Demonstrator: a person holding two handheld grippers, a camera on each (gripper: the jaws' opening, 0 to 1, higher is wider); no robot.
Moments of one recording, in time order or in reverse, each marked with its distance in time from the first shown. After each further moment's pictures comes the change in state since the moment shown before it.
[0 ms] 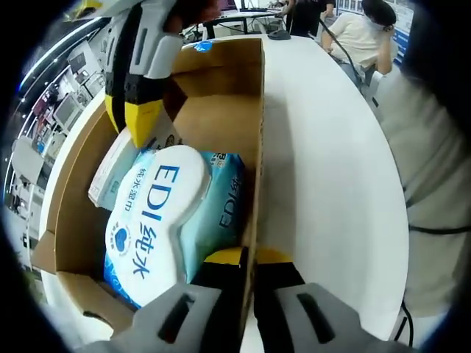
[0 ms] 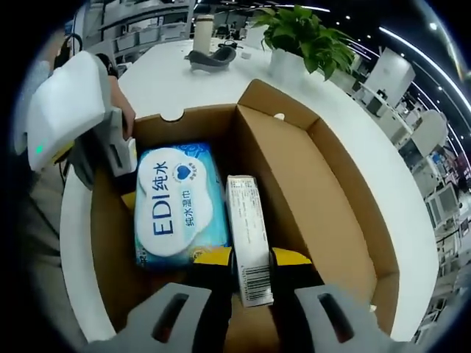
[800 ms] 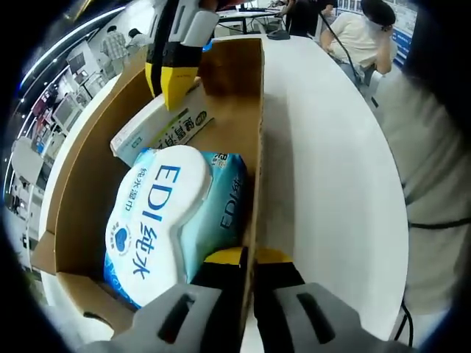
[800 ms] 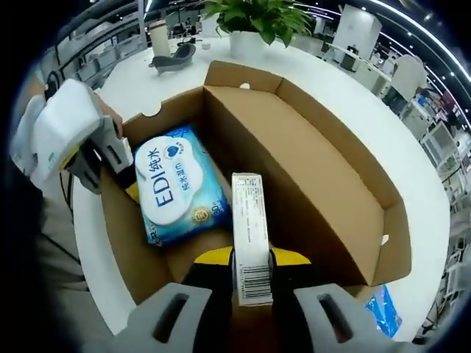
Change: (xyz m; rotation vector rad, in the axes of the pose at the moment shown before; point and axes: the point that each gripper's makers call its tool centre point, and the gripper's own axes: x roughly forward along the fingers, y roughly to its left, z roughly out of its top) left arm 0.000 0.000 0.000 0.003 0.000 -0.005; right arm -0.025 0.007 -0.041 0.299 0.120 -0.004
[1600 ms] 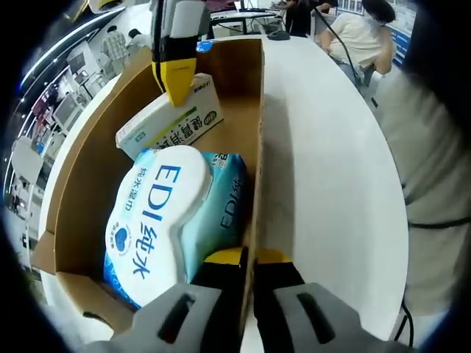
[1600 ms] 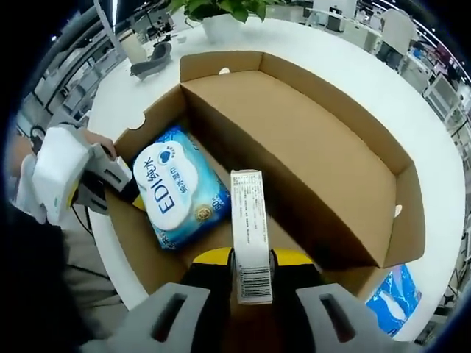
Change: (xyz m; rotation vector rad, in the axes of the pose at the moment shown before) left arm 0.000 0.000 0.000 -0.002 -0.003 0.000; right arm 0.000 0.004 -0.004 0.144 0.132 0.107
